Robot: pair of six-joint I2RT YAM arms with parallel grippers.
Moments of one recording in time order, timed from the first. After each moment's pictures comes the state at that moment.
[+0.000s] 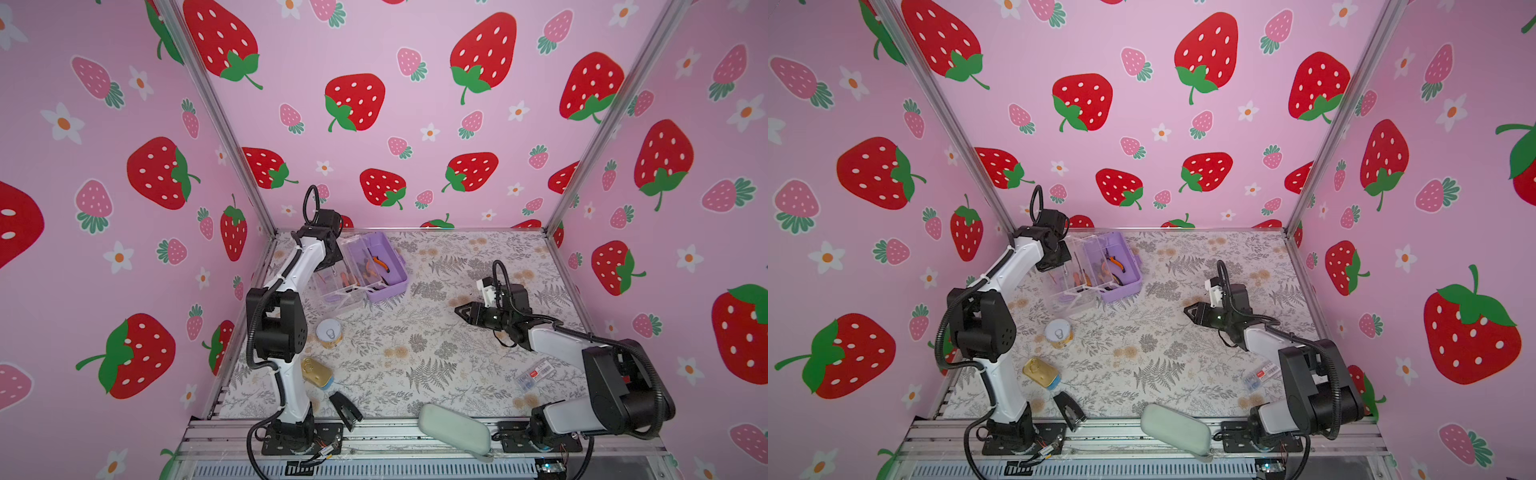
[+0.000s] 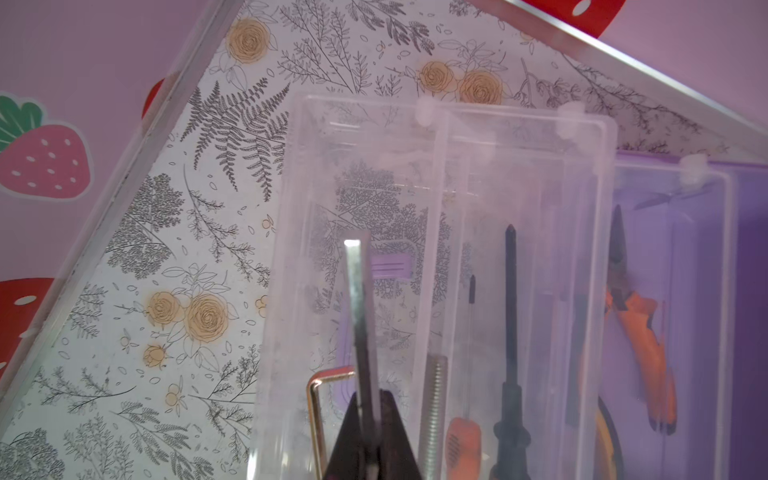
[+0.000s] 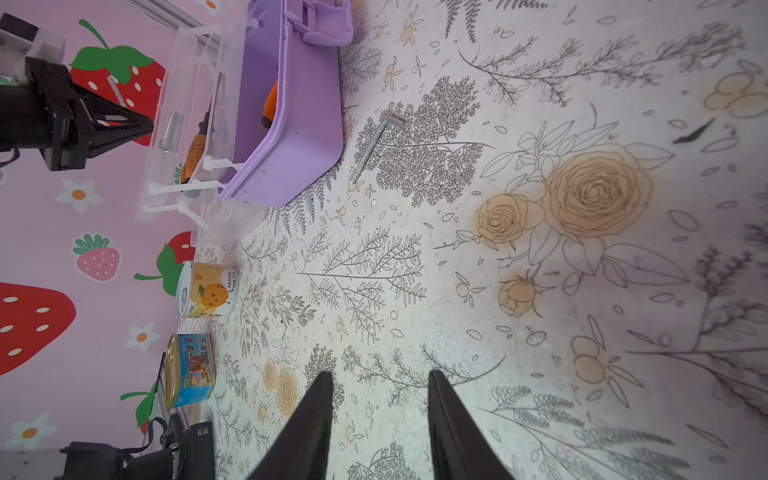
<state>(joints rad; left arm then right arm) -0.12 1.99 1.79 -0.93 -0.30 -0.55 0.33 1.44 0.56 0.20 -0.59 0.51</state>
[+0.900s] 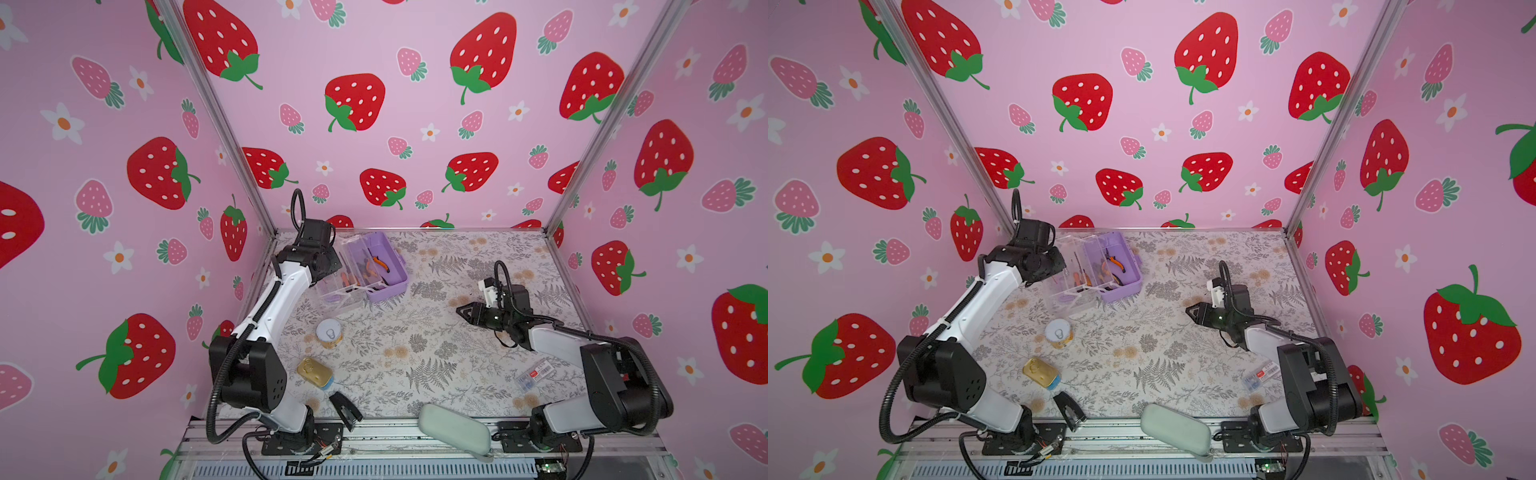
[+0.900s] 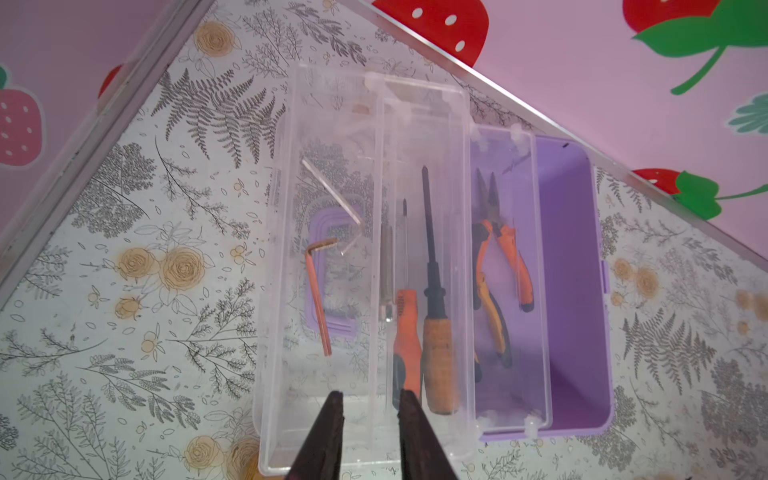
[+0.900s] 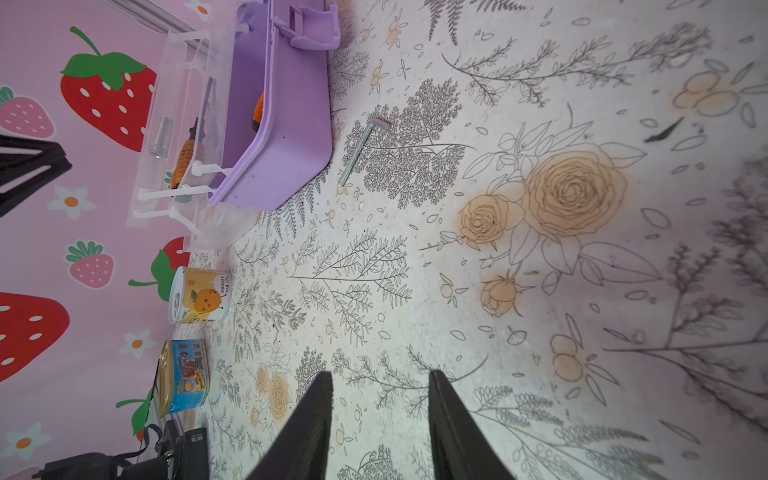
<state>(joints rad) -0.17 1.54 1.39 -0.80 -0.16 -0.58 0.32 1.45 0.56 0.20 -0.58 0.51</state>
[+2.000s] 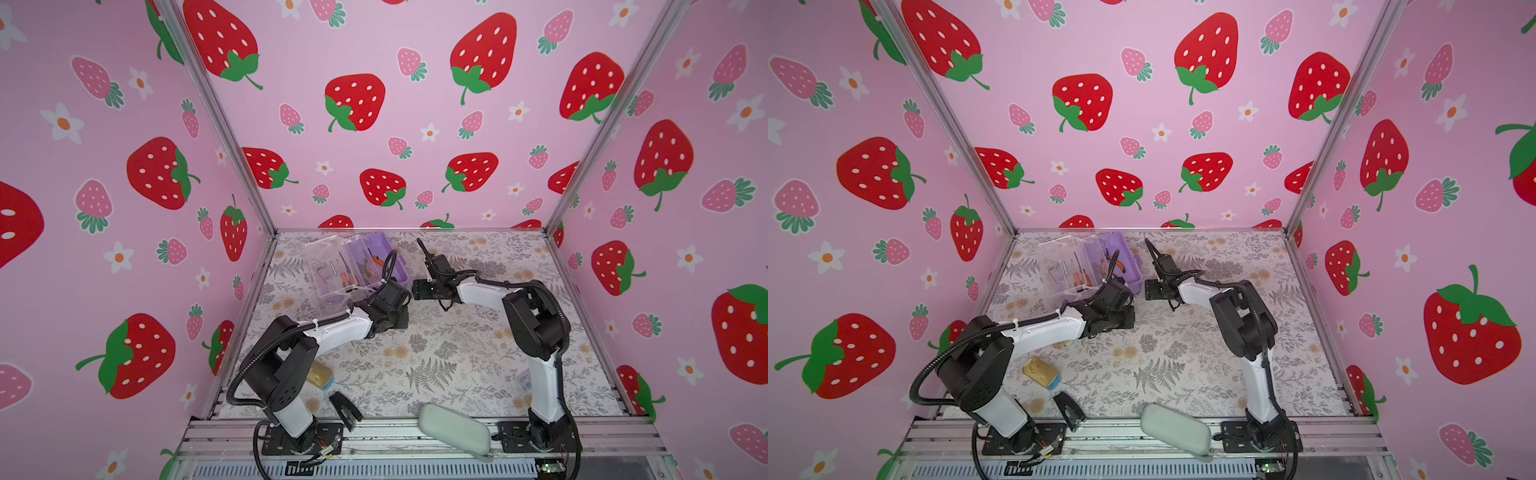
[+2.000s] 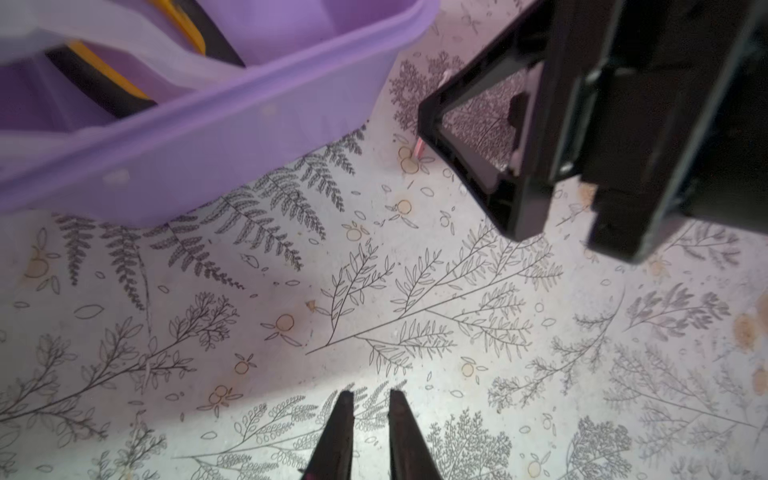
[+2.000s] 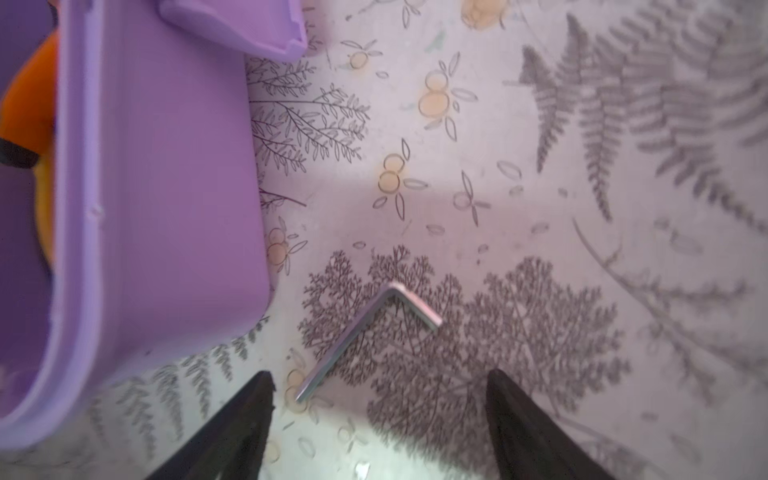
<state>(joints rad) -0.68 1.66 0.97 -0.25 -0.10 -0.58 0.67 2.12 1.41 -0.20 0.00 0.42</state>
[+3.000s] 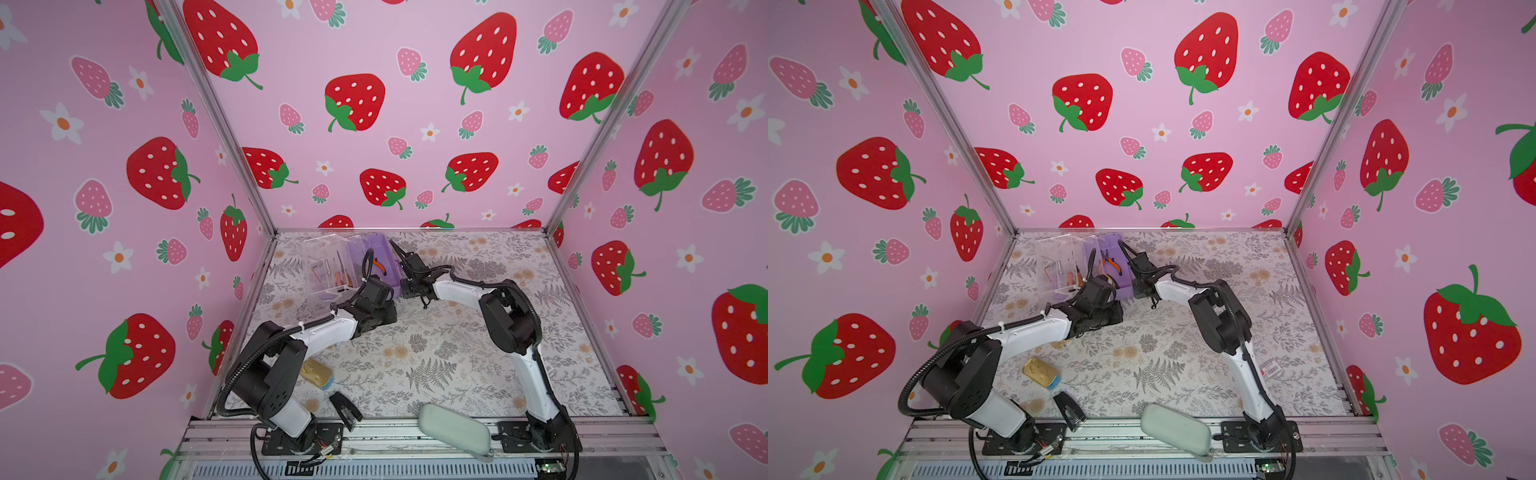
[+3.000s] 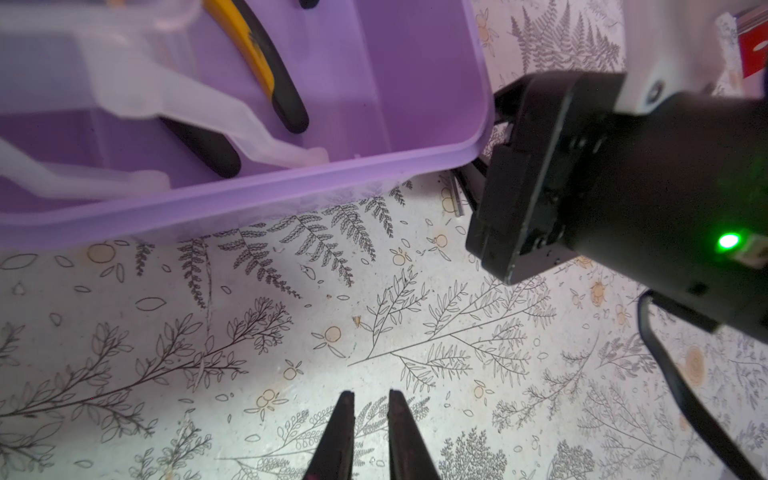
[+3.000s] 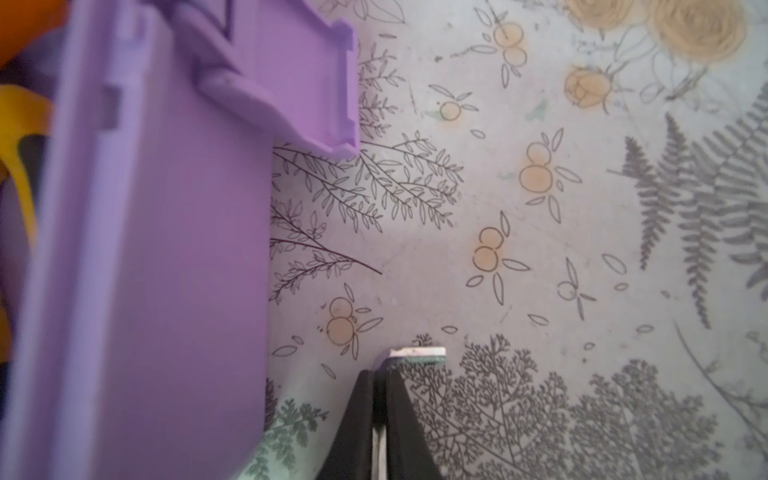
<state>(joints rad) -0.57 1.60 0.87 -0.16 -0.01 -0.66 0.79 2.27 1.66 -0.35 0.20 0.33</state>
